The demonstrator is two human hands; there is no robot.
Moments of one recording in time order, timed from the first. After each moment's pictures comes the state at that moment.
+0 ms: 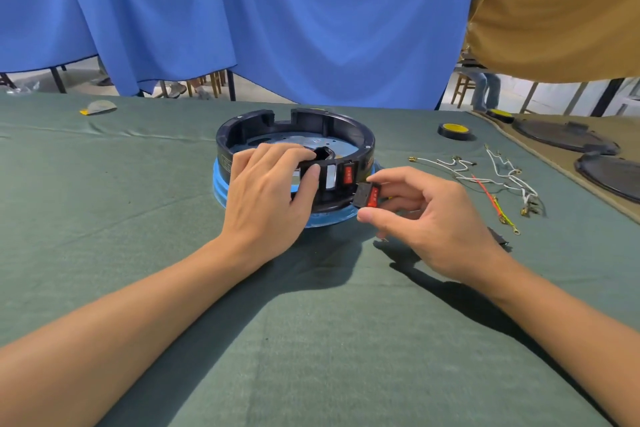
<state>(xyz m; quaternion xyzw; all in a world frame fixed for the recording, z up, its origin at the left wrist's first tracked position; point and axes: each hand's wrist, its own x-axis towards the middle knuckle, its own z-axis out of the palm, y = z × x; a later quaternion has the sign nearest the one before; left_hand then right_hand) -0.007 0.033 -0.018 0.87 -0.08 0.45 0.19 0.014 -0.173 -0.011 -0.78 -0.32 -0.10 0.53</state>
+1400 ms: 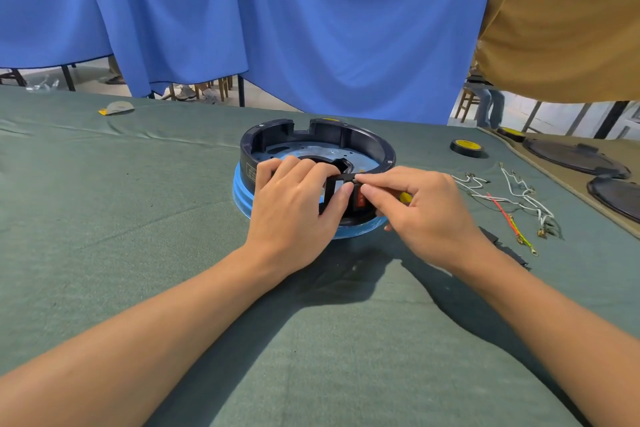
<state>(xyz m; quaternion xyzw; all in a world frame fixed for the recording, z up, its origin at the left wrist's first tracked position) -0.010 0.032 -0.016 0.88 -0.07 0.43 0.18 0.022 -0.133 0.010 -0.84 -0.32 -0.21 0.40</state>
